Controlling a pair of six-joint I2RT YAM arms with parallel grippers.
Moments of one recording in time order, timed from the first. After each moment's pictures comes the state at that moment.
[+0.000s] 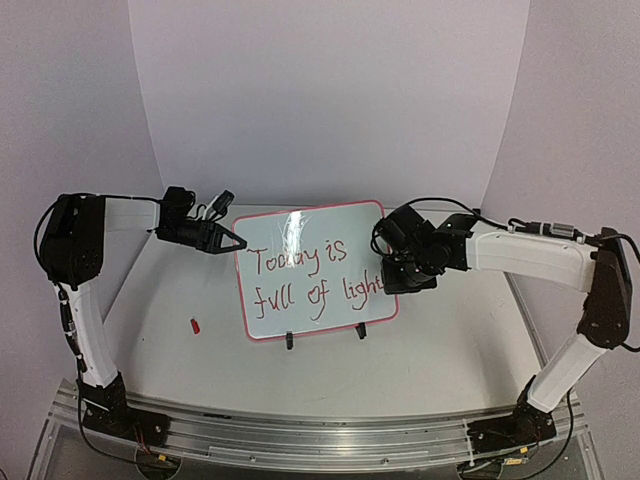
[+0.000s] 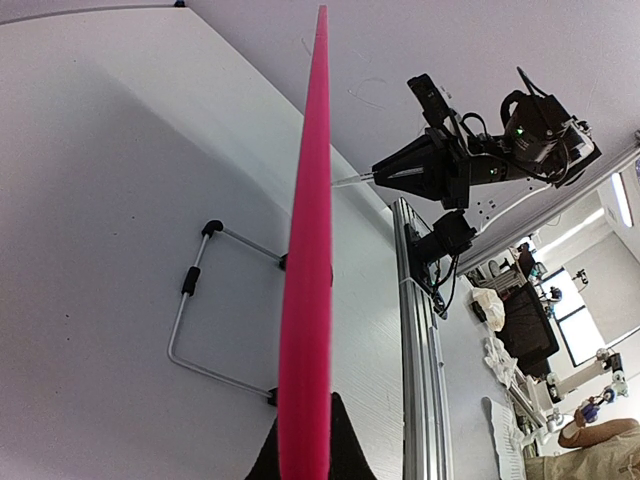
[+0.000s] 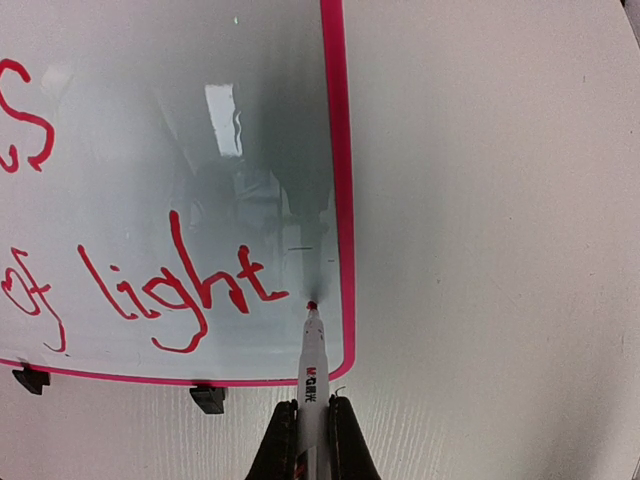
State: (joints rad) left arm -0.18 1.98 1.38 -0.47 1.34 0.29; right arm 0.81 1.64 1.27 -0.75 0.34 0.62
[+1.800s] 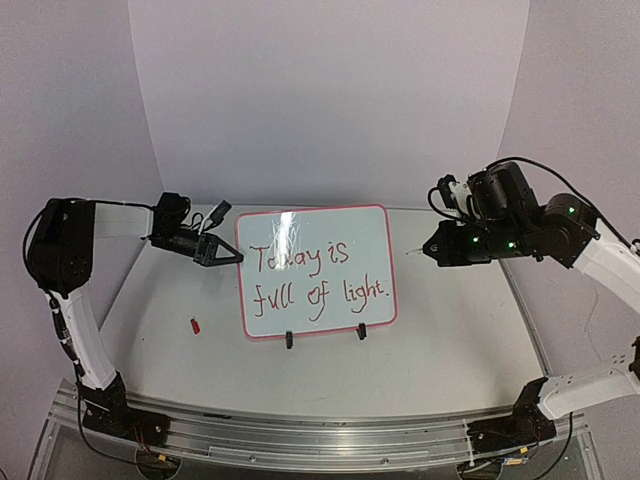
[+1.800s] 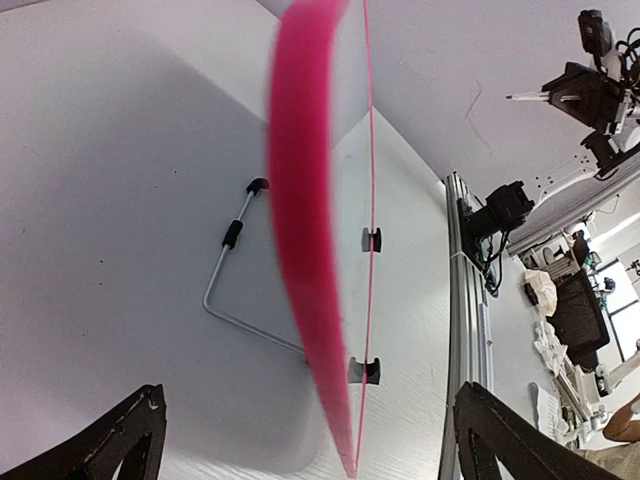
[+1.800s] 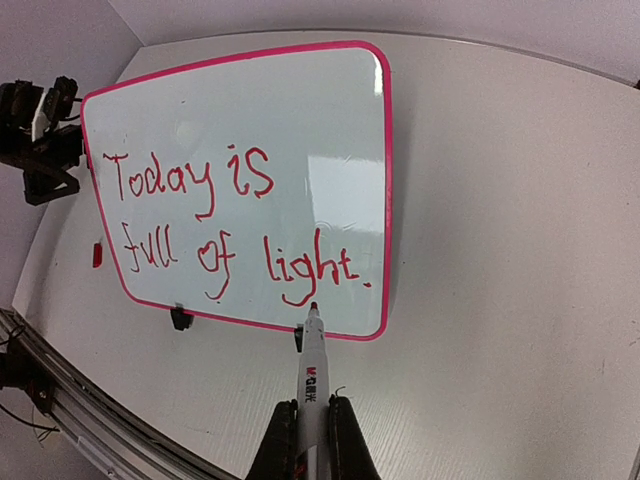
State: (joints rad) left arm -0.17 1.88 1.25 -0.43 1.19 0.33; right arm 0.81 1.18 1.31 -0.89 0.18 0.51
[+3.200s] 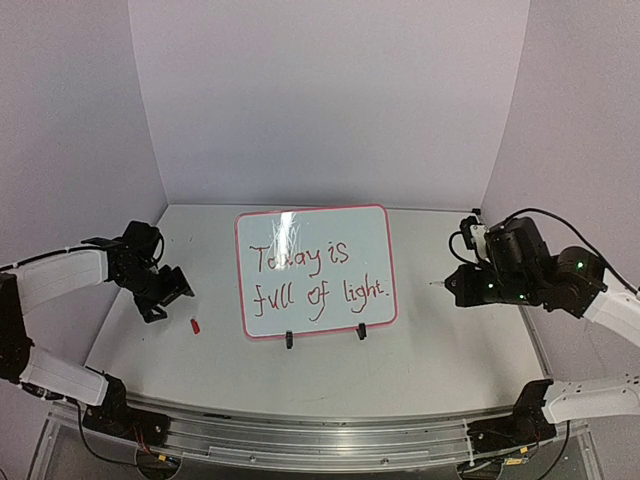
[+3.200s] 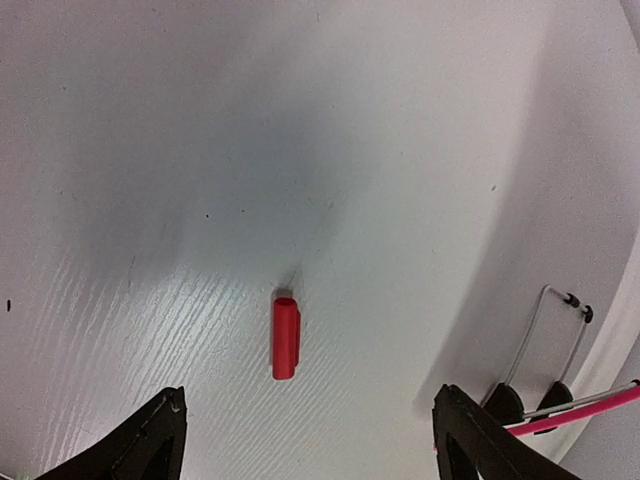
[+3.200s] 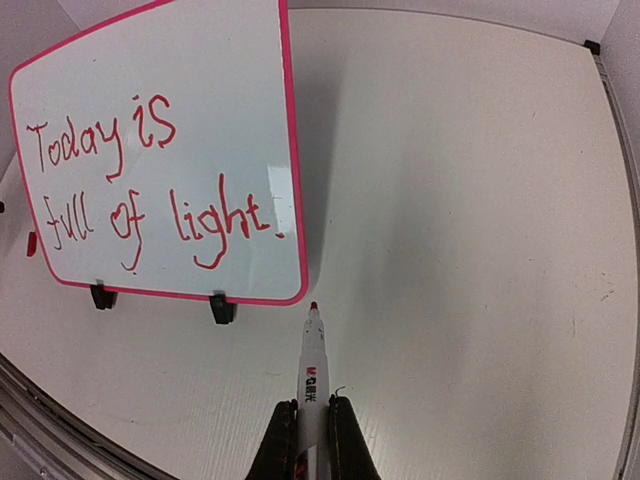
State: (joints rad) left arm -0.23 1.28 0.79 -0.65 0.13 -0.87; right arm 0.81 0.94 0.95 -0.79 0.29 0.52
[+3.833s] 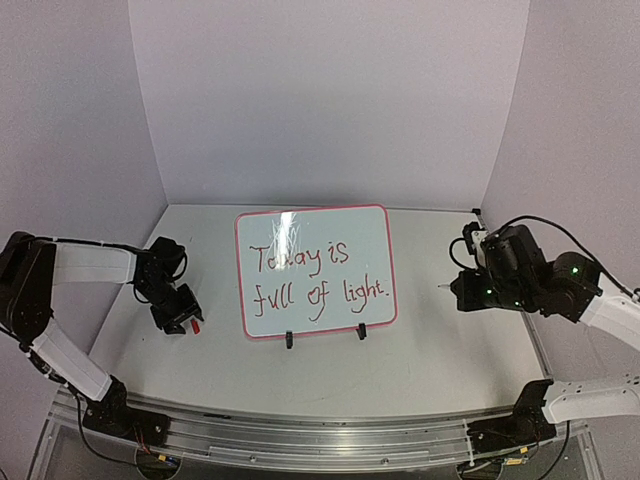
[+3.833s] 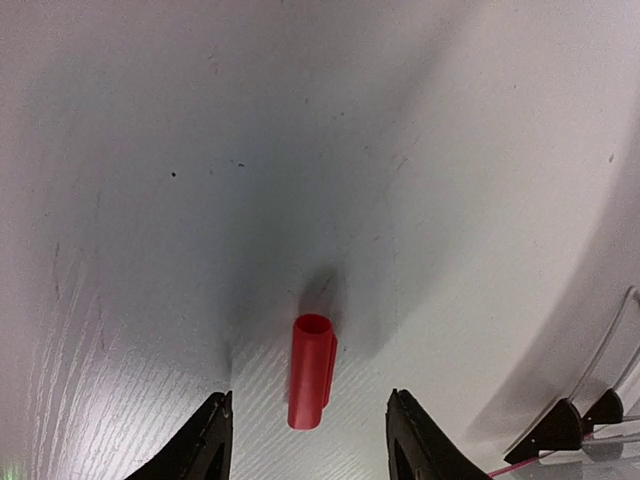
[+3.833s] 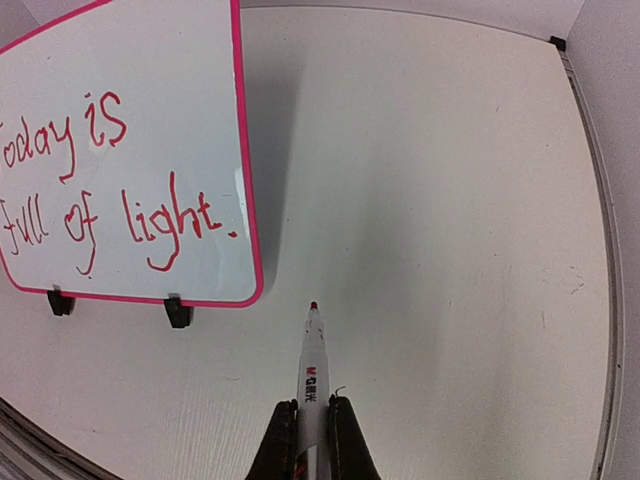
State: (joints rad) left arm -0.31 1.50 0.77 -0.58 0.15 -0.92; right arm 0.81 0.93 0.90 -0.79 0.37 0.51
